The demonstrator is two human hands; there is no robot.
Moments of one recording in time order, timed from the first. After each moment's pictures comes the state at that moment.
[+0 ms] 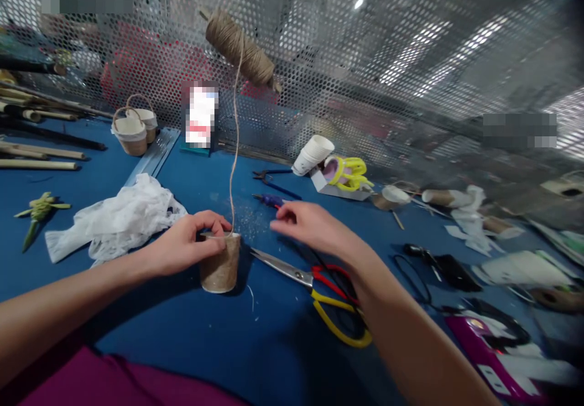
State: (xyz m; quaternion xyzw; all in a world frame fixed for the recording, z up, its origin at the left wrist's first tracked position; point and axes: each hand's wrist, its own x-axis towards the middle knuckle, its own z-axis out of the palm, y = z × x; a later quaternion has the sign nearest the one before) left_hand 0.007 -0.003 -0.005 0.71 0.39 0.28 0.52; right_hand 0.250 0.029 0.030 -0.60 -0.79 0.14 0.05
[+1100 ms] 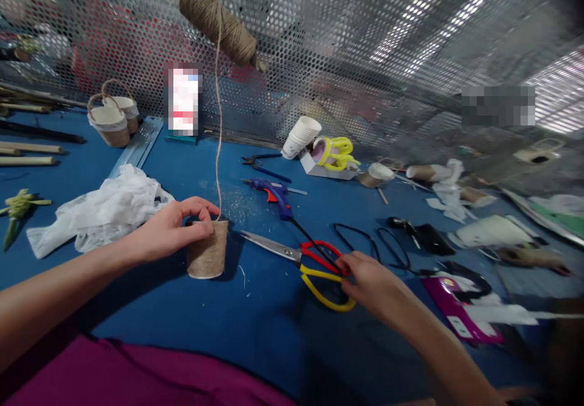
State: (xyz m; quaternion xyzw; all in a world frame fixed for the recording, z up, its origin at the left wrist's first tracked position) left_hand 0.003 -0.004 -0.002 0.70 0.42 0.24 0.53; right_hand 0.348 -0.078 -0.010 -0.70 -0.70 0.05 -0.12
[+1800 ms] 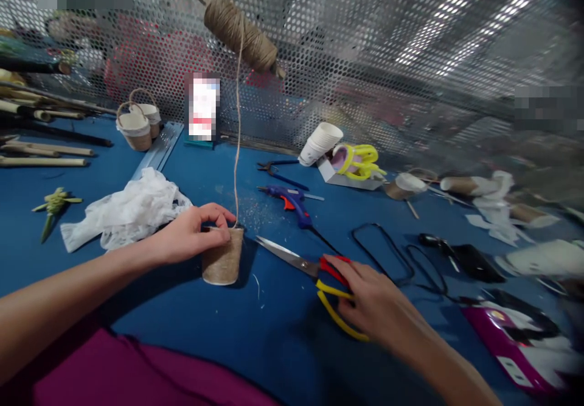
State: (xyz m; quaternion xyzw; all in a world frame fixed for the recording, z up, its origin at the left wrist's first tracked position) left_hand 0.006 -0.002 -0.004 0.70 0.40 0.25 0.54; right_hand 0.325 -0.079 -0.021 -0.62 -0.78 0.04 0.00
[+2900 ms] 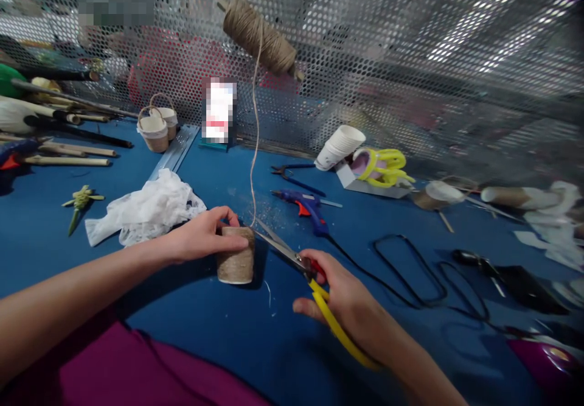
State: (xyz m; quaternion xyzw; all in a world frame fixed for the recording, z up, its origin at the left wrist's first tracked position) left_hand 0.007 -0.001 -0.014 0.62 0.44 0.22 0.61; right_hand 0.263 -0.056 -0.013 -0.57 -0.78 0.23 0.13
